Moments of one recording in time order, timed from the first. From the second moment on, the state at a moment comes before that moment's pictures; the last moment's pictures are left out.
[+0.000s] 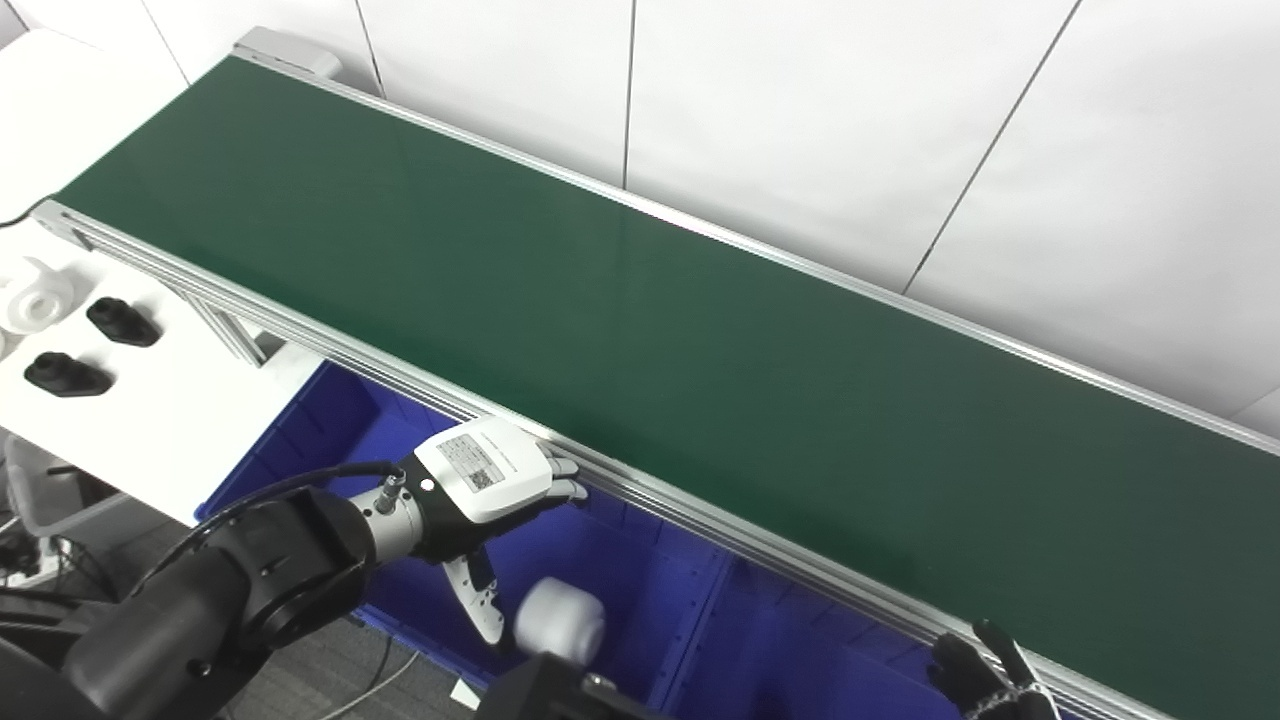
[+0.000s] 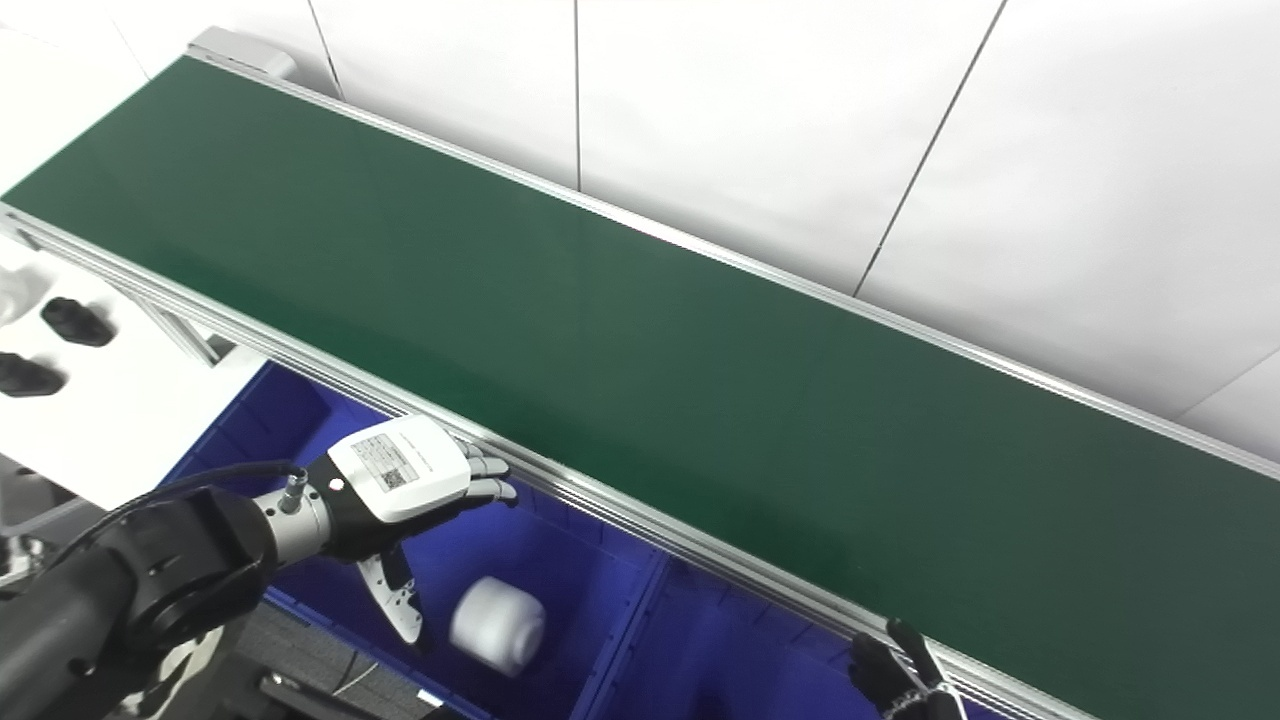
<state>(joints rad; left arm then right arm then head) 0.37 0.51 -0.16 -0.61 1.08 -0.14 -0.66 0.65 -0.04 0.17 -0.36 0.13 -0.10 0.08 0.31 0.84</state>
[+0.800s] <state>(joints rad) 0.39 0.19 0.16 -0.55 -0.29 0.18 -0.48 0.66 0.09 0.28 -0.33 -0.16 -0.17 -0.06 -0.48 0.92</state>
